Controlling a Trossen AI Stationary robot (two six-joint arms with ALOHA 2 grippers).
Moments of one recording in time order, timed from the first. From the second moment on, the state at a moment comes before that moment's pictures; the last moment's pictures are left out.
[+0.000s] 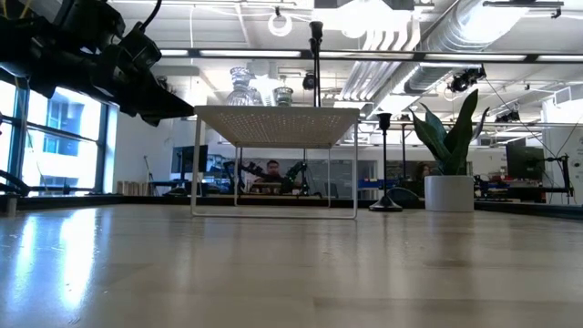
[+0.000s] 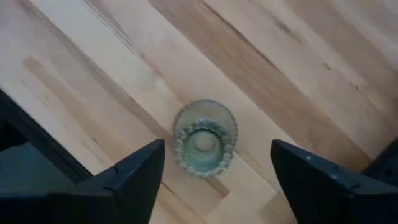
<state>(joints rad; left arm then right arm) 0.31 0.76 0.20 0.35 0.20 0.03 1.06 1.67 1.32 -1.24 0.30 1.89</state>
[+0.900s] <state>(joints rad) 0.31 0.76 0.20 0.36 0.19 0.03 1.04 1.66 1.10 -0.97 0.33 1.75</state>
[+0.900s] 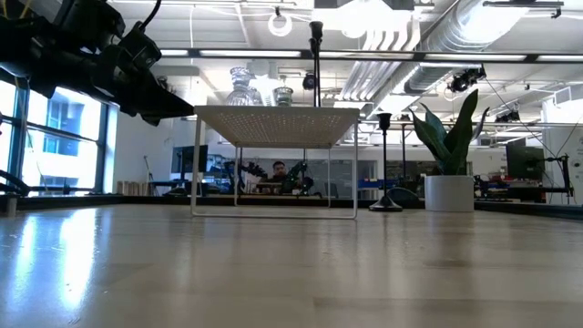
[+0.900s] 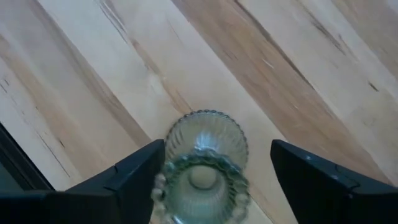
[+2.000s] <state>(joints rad) 0.31 0.76 0.20 0.36 0.19 0.04 0.77 1.66 1.07 -0.76 0.22 1.21</state>
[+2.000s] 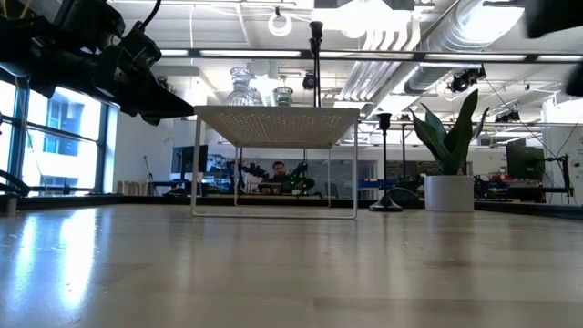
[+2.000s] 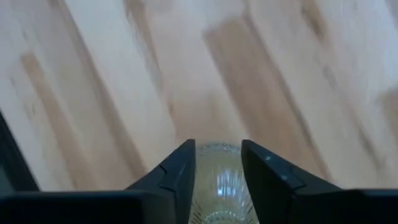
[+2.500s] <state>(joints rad) 0.31 0.76 0.20 0.36 0.19 0.04 0.56 1.66 1.07 -0.67 0.20 0.89</state>
